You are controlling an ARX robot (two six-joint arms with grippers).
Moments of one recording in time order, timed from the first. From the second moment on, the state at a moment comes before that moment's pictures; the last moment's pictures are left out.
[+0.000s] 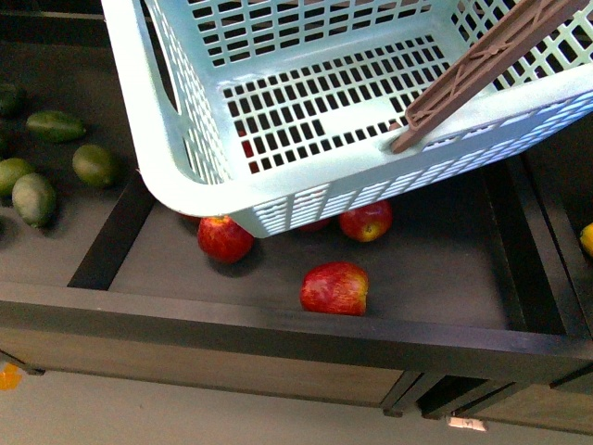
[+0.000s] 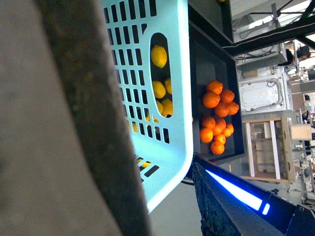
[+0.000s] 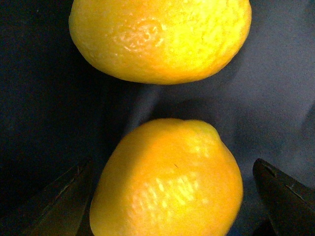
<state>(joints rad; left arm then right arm) -0.61 1.92 1.74 -0.34 0.32 -0.87 -0.35 2.63 1.57 0.04 0.10 0.90</state>
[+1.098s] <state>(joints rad) -0.61 1.92 1.74 -0.34 0.32 -0.87 -0.52 1.86 0.99 0.53 -0.30 0.61</state>
